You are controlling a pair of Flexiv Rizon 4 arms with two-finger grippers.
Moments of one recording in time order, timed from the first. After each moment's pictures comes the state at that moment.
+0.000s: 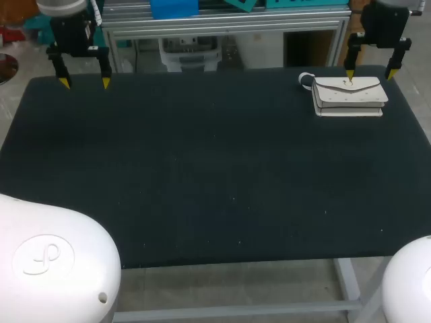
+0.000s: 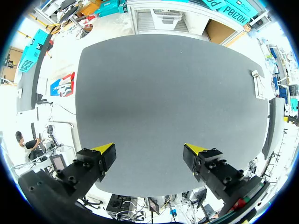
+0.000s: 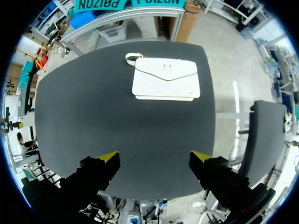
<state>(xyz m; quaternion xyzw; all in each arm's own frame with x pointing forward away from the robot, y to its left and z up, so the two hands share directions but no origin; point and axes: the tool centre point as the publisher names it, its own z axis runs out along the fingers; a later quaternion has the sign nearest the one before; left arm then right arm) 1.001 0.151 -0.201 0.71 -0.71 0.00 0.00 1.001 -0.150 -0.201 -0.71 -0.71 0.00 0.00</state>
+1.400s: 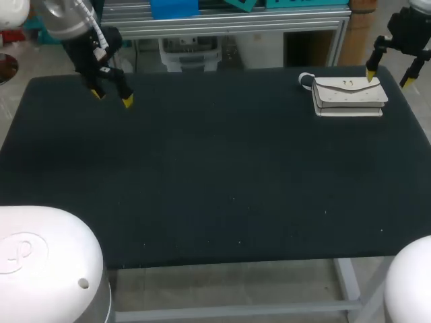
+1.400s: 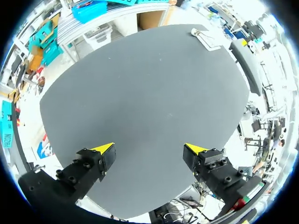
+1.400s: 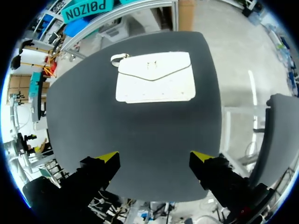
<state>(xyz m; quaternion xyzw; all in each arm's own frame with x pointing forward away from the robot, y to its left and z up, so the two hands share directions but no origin) 0.955 0.078 -0.214 0.47 -0.88 0.11 0.02 1.027 -0.212 -0.238 -0.72 -0.69 -0.05 0.10</state>
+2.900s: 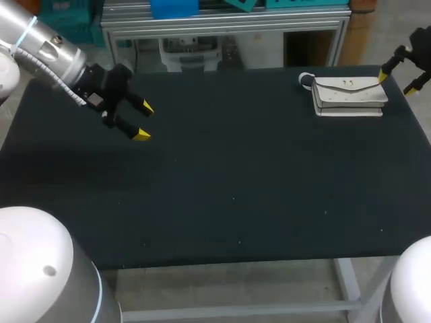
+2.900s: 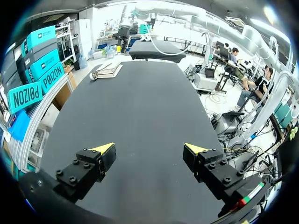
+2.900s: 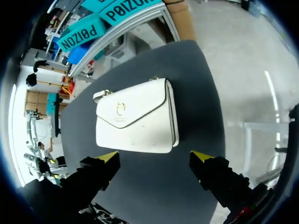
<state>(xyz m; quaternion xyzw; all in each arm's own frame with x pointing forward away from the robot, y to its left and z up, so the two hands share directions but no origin) 0.923 0.006 -0.258 0.00 -0.93 0.37 0.01 1.113 -0.276 -0.318 -0.72 -0.65 -0.19 0.12</state>
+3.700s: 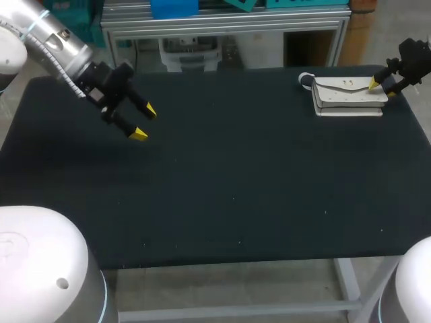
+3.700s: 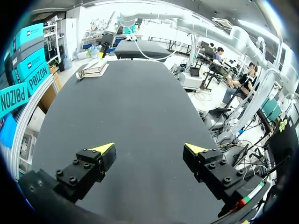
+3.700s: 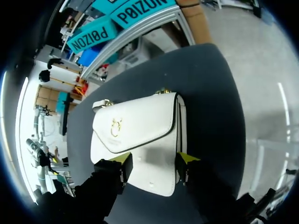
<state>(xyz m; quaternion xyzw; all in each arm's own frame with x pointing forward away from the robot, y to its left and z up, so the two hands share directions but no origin) 0.931 0.007 -0.269 -0.04 -0.93 0.37 0.08 1.156 -0.258 -0.367 -0.69 -0.66 -0.26 0.13</state>
